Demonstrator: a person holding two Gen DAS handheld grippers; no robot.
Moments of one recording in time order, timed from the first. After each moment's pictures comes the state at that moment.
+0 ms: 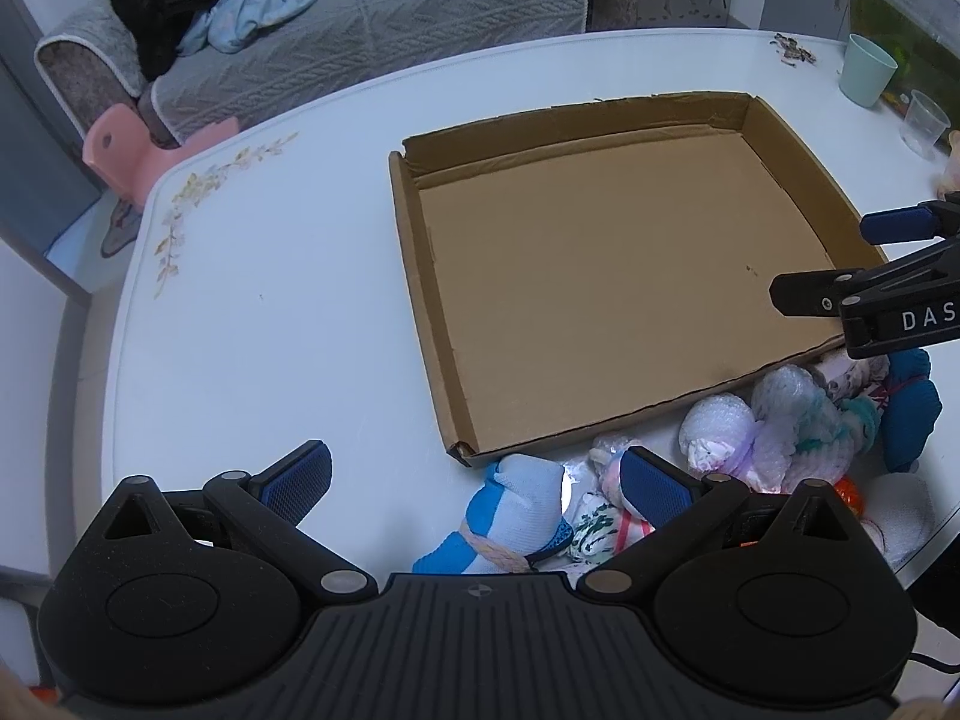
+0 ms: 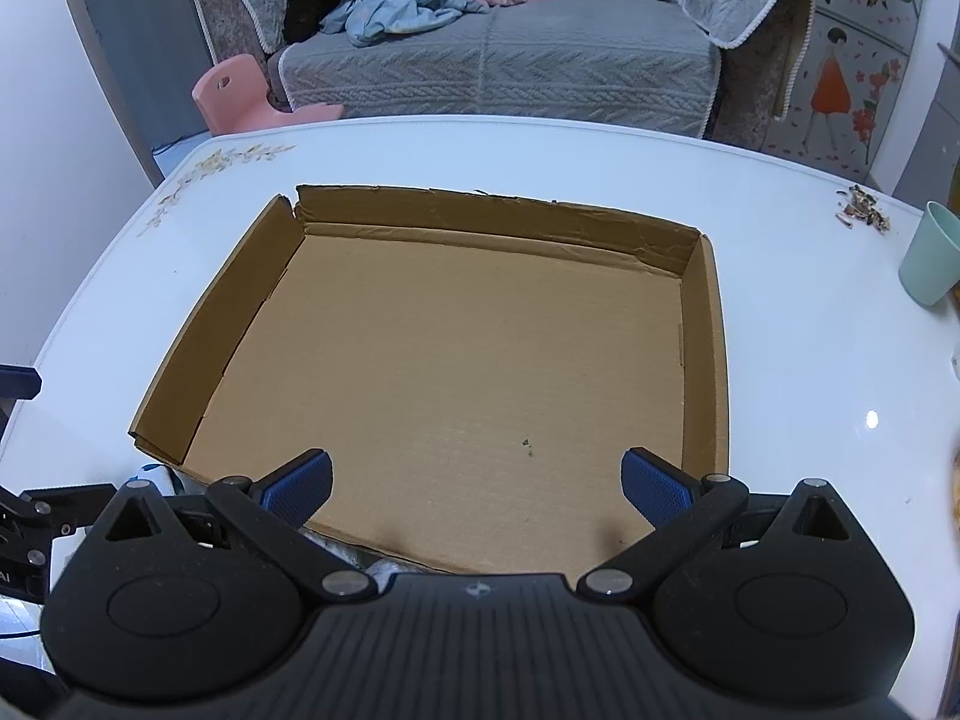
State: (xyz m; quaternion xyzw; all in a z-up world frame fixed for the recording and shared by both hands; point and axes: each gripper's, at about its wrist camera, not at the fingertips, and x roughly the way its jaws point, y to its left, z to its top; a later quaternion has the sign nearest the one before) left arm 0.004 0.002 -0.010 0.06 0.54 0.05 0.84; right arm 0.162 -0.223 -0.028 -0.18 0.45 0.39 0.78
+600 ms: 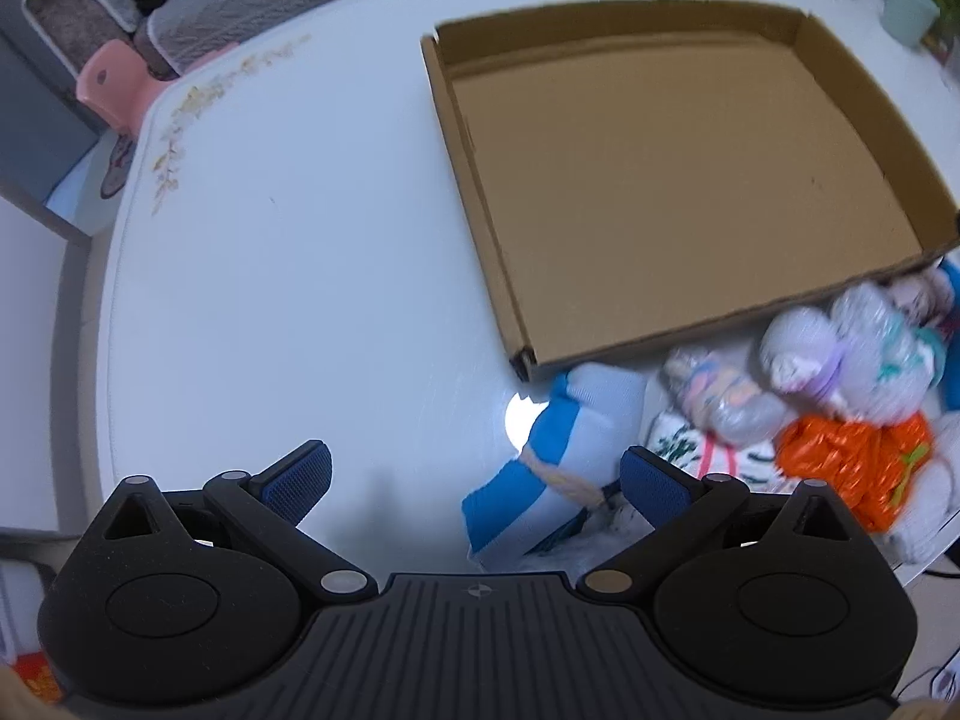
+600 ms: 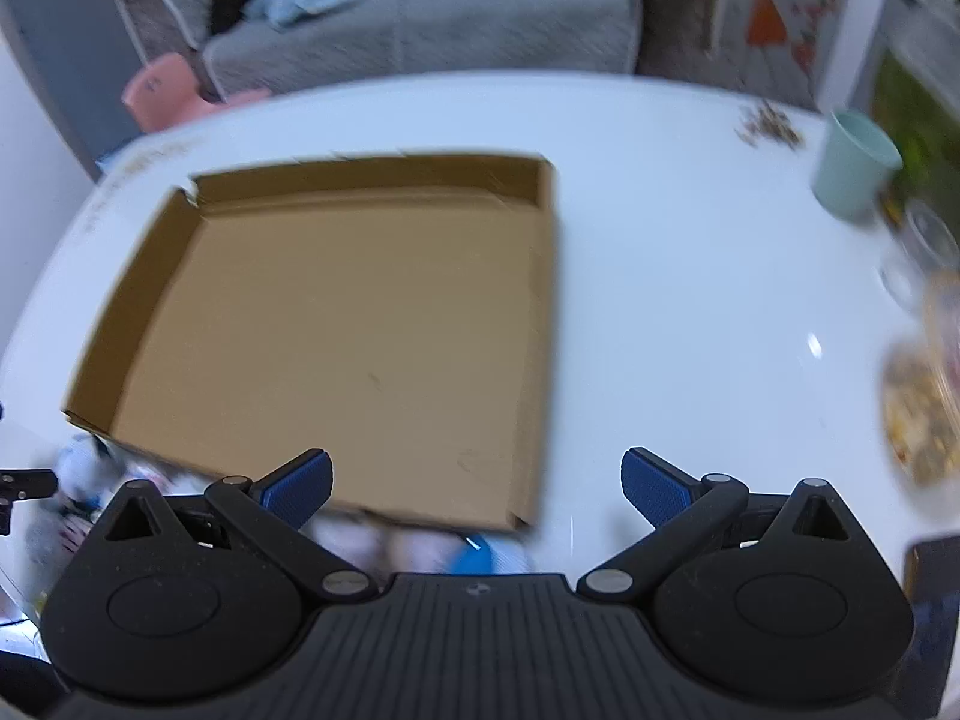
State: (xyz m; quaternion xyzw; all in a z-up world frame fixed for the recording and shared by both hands) left arm 0.003 0.031 -0.052 0.05 0.61 0.06 0.79; right arm 0.207 -0.281 -0.035 -0.17 0.50 0.33 0.78
